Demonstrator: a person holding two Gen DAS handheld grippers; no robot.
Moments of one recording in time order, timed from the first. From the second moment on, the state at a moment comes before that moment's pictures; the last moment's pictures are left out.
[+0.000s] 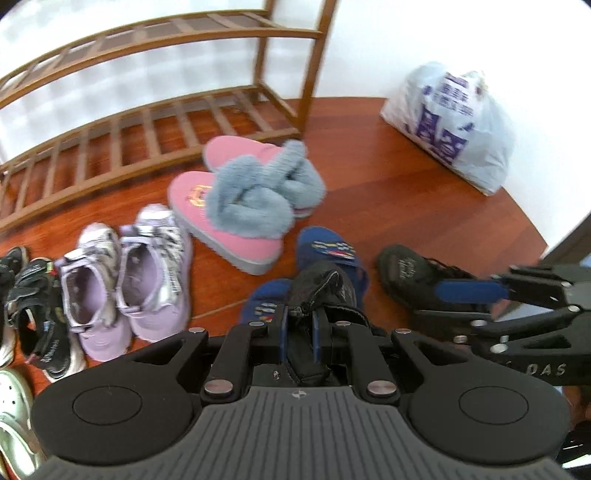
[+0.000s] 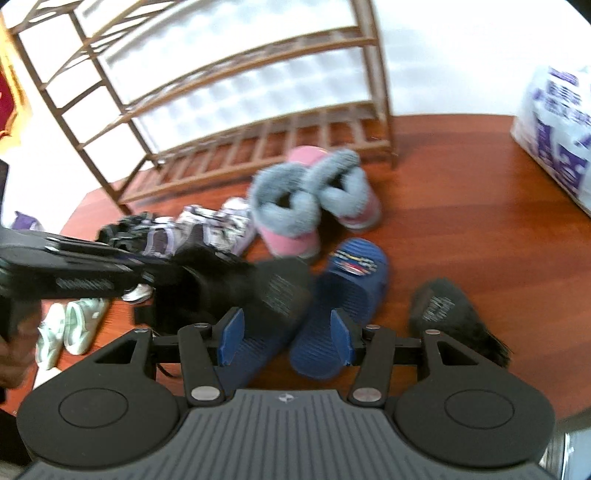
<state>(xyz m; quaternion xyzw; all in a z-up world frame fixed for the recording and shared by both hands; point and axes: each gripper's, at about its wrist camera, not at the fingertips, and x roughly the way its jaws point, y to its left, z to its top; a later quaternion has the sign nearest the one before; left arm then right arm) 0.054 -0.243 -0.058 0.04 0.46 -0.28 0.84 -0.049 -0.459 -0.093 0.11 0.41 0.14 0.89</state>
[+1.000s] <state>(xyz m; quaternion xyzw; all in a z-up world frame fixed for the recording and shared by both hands) 0.030 -0.306 -0.043 0.06 0.48 -0.41 0.78 -0.051 -0.518 -0.097 0.00 0.45 0.14 0.88</state>
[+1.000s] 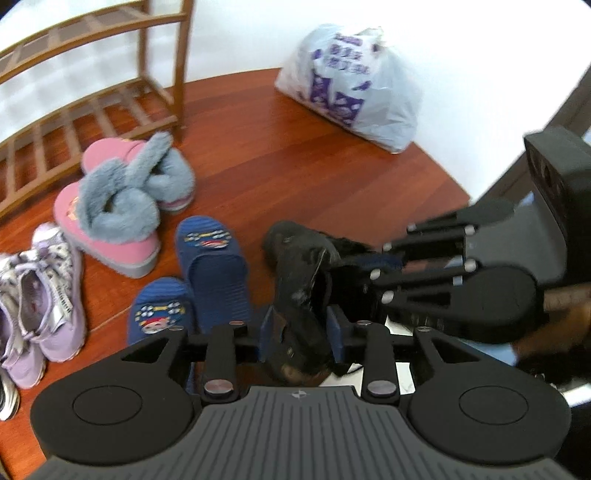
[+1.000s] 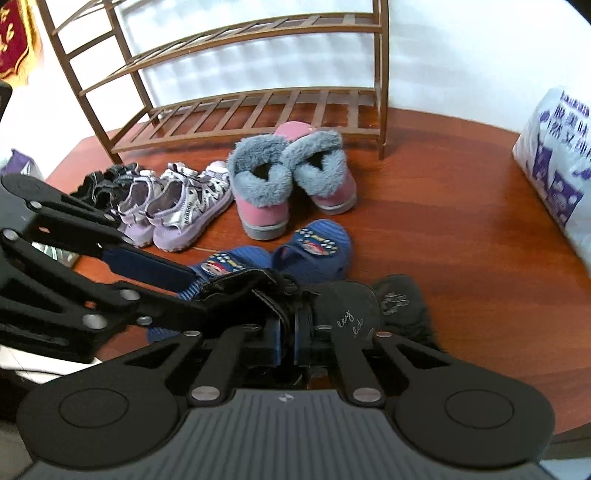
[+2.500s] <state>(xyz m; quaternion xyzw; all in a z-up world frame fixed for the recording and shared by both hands) 0.034 -0.318 -0.082 0.01 0.54 -0.20 0.82 -0.015 -0.634 -0.176 -0.43 0.42 0.33 0.73</state>
